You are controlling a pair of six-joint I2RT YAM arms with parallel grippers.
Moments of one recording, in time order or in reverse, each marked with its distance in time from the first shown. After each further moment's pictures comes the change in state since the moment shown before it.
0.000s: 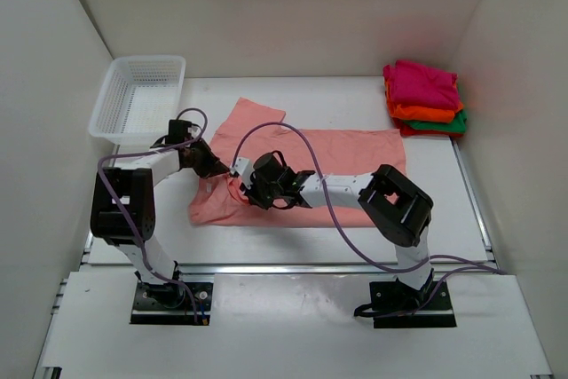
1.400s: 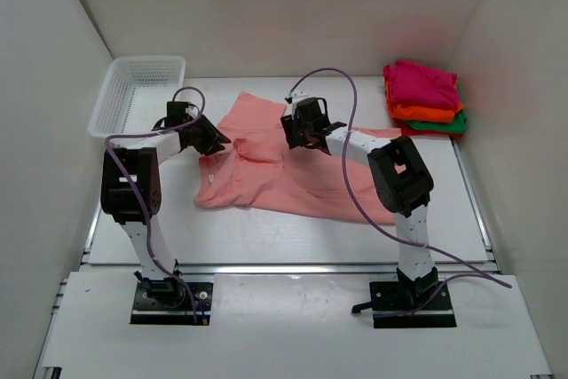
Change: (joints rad) left arm 0.028 0.205 0.237 0.105 0.018 -0.014; right arm -0.401 0.196 0.334 -0.058 0.214 0.202
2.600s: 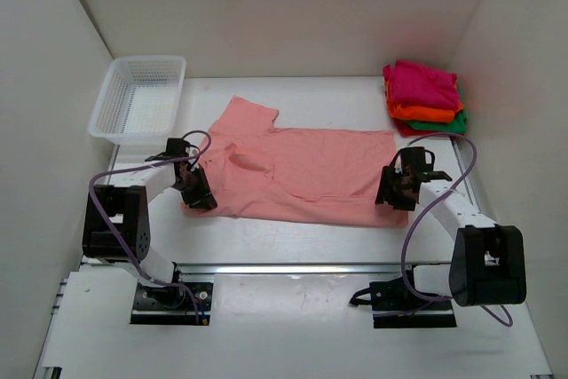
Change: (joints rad) left arm -0.029 -0.327 -0.357 -0.400 -0.174 0.337; right arm -0.499 -0.869 -0.857 -0.475 -0.058 0.249
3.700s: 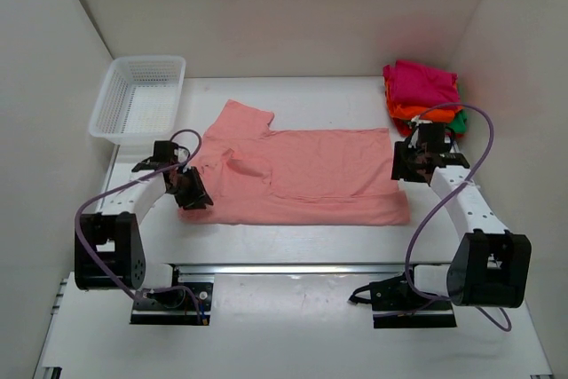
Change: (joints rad) left arm 0.064 -0.188 -0.067 -0.073 0.040 0.039; right arm -0.107 -0.008 0.206 -0.060 0.031 -0.240
